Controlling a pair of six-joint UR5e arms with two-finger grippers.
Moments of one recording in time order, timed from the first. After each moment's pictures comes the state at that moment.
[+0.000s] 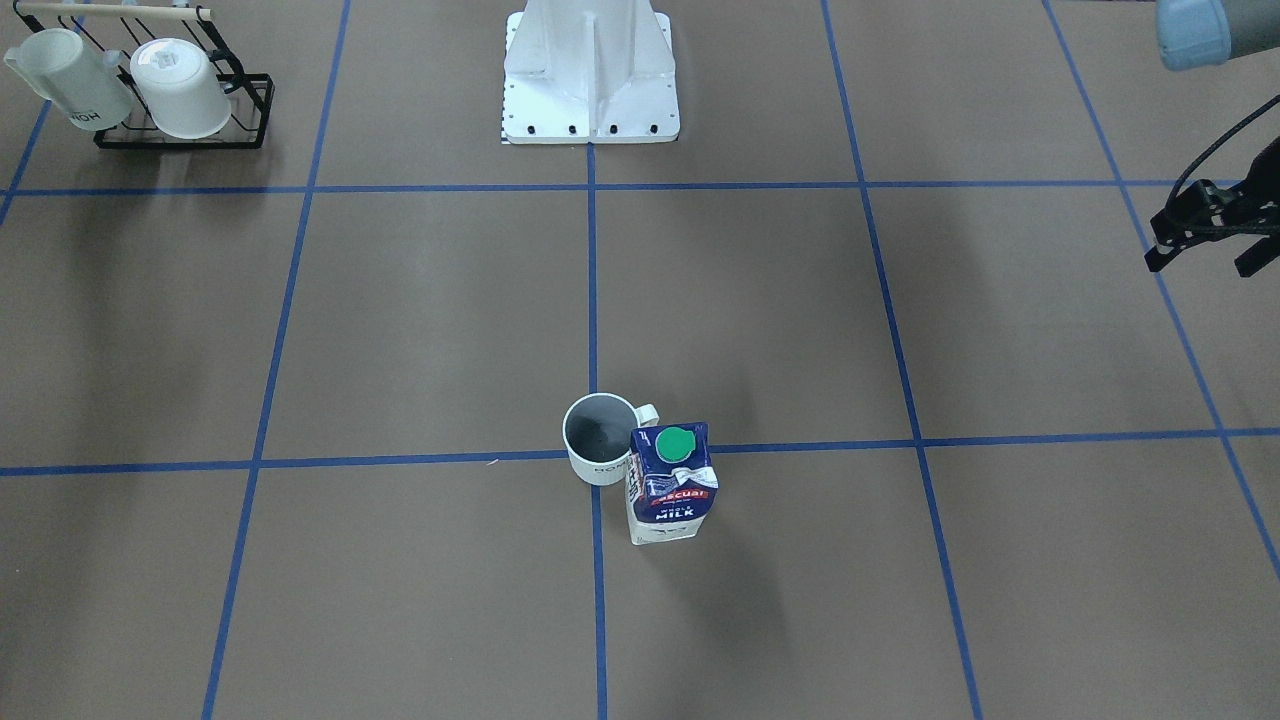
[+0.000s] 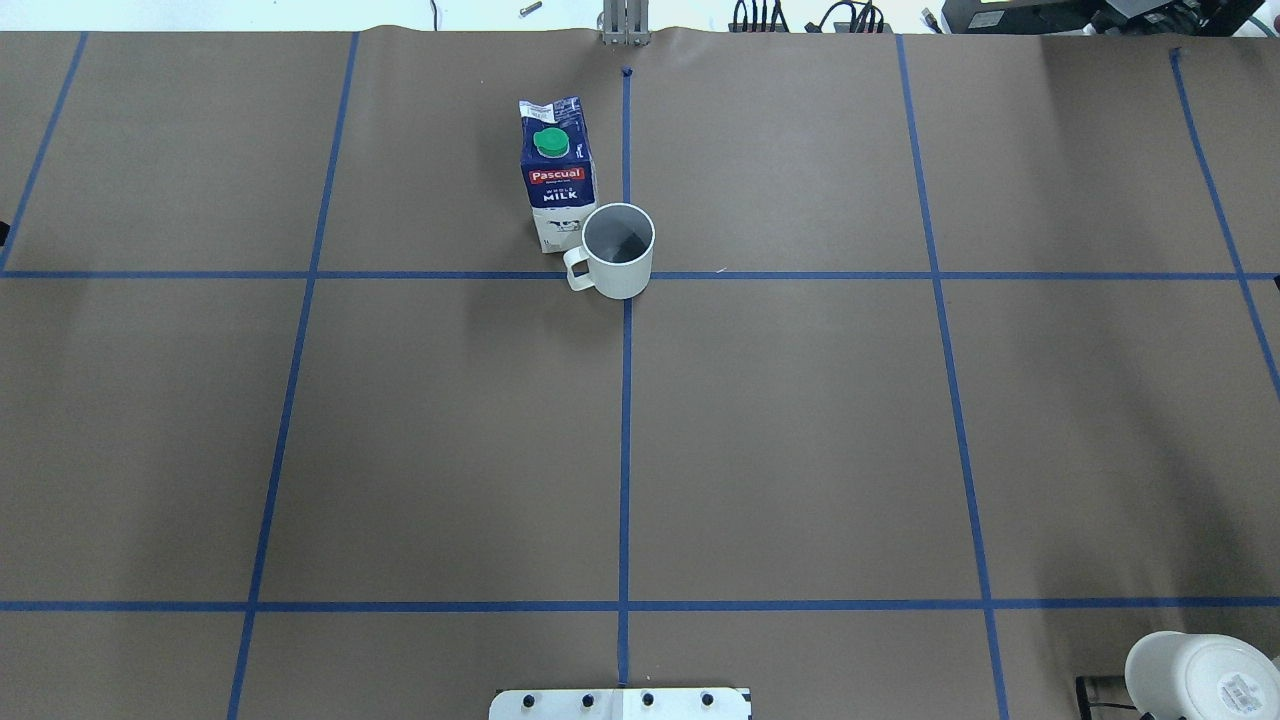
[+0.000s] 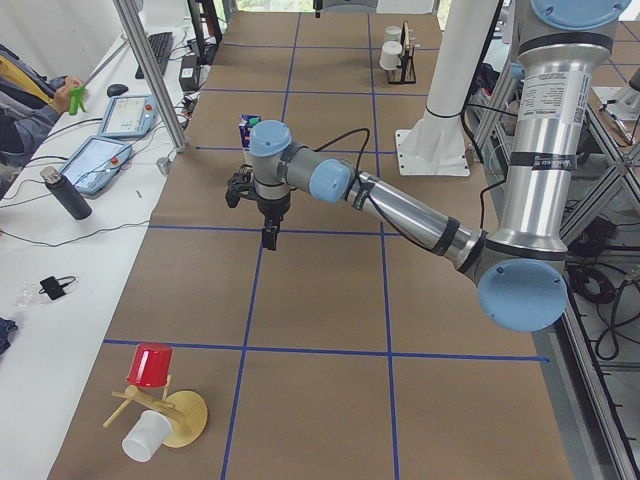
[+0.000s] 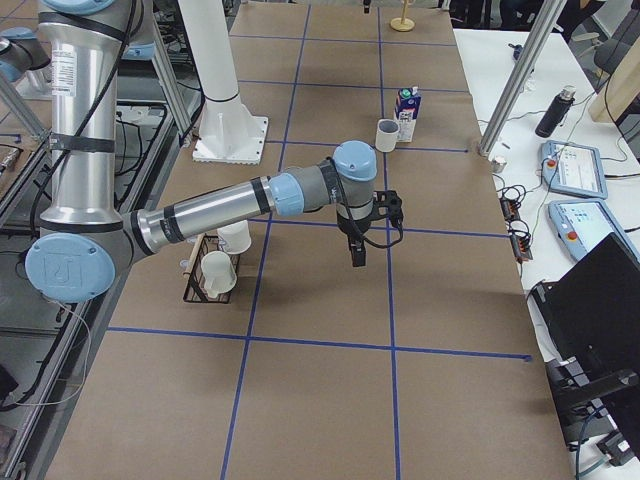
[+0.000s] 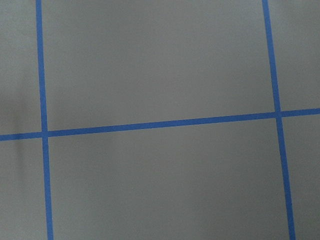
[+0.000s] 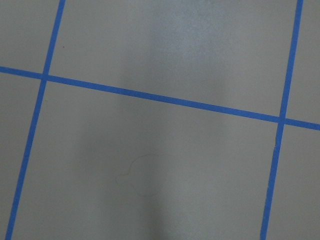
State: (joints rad) left arm -1.29 -1.65 -1.95 -1.50 -2.29 -0.37; right arm 1.36 -1.65 1.98 -1.58 2.32 0.20
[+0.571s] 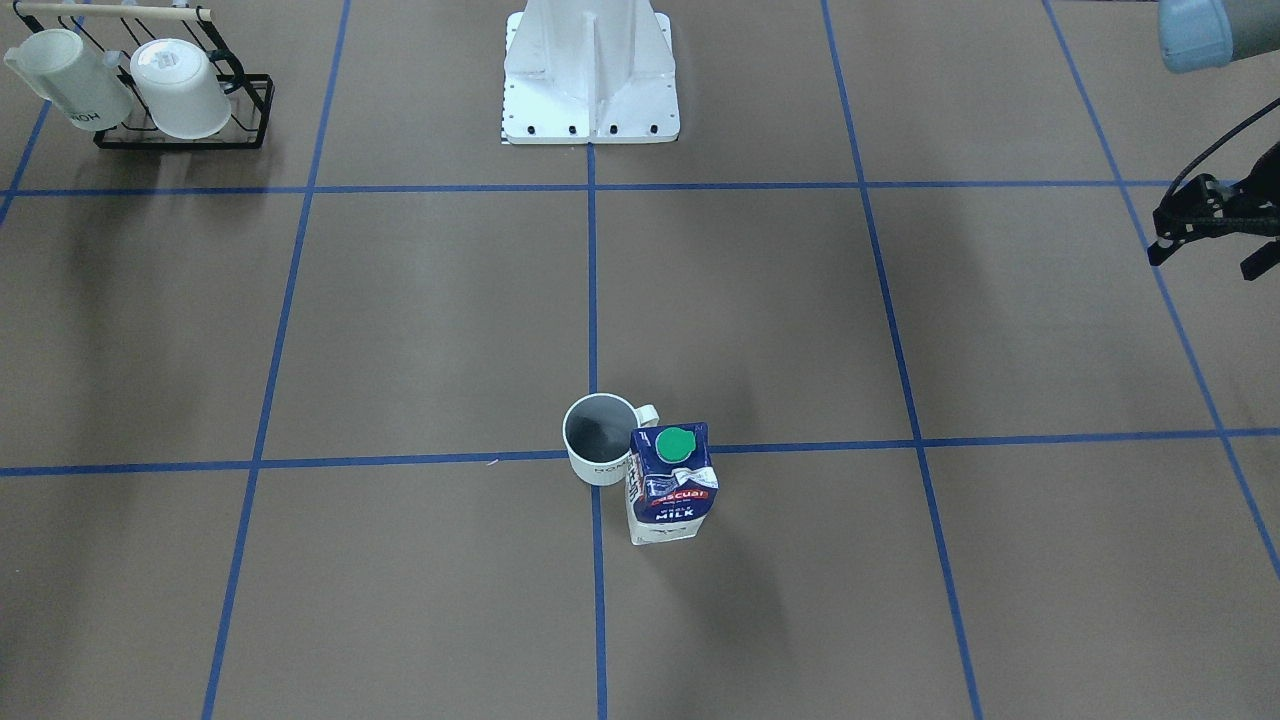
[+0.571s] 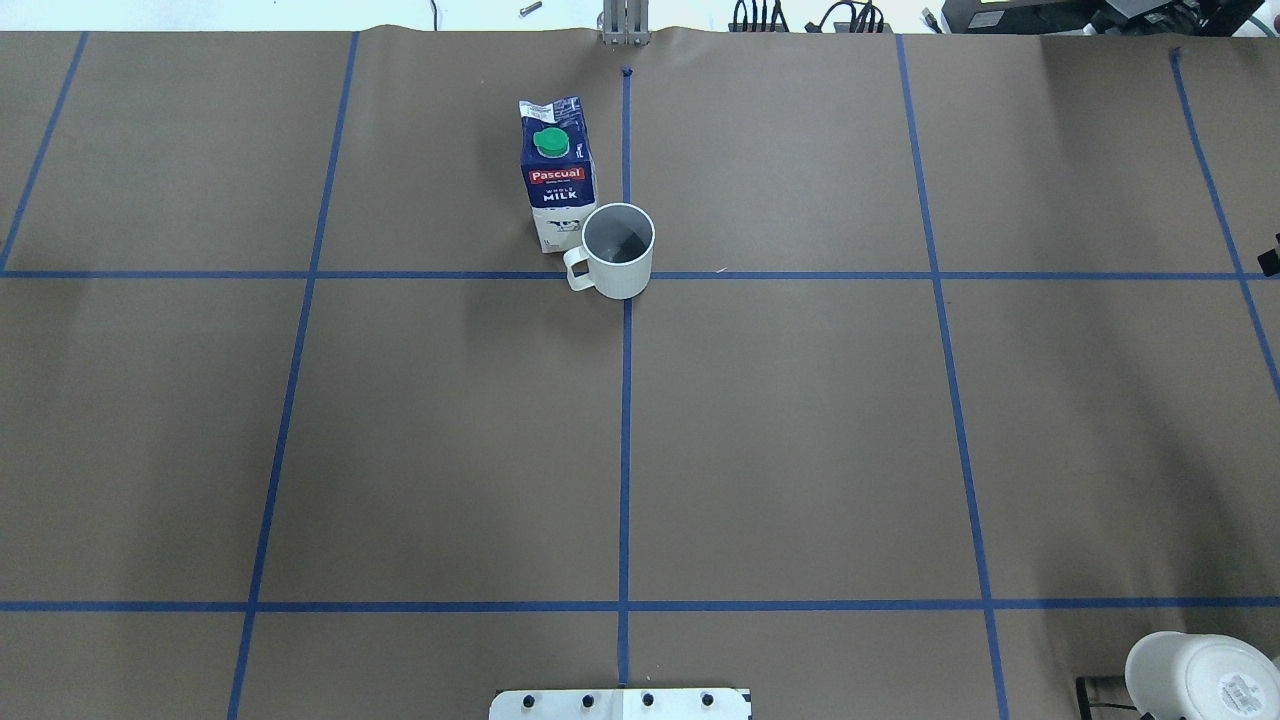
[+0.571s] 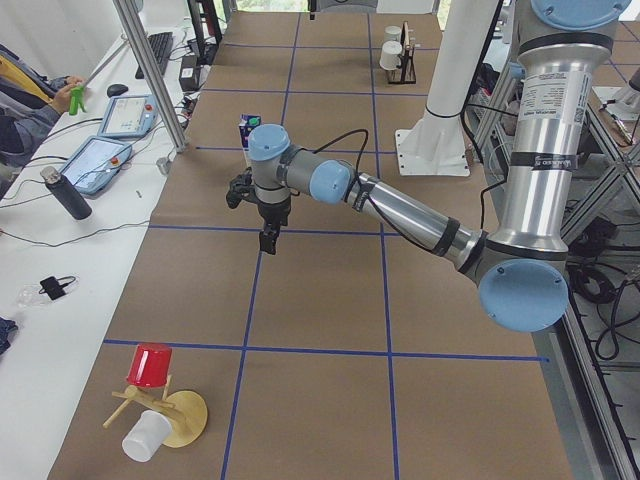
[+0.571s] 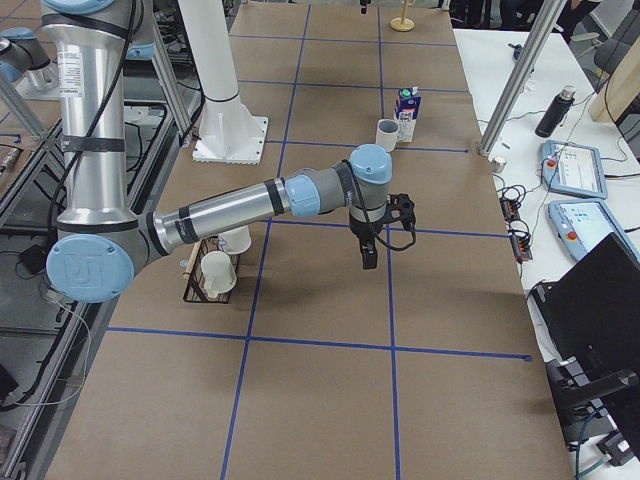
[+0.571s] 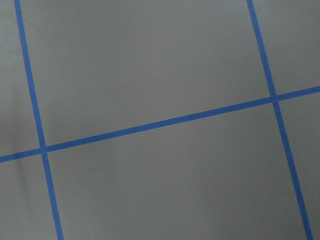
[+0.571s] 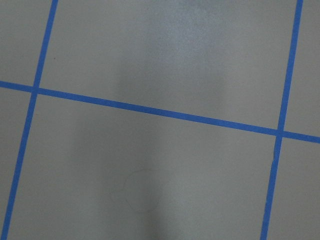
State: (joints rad) left arm -1.29 -1.66 -1.95 -1.43 -2.29 -0.21; right arm 1.35 -1.56 1.89 -1.61 2.32 0.20
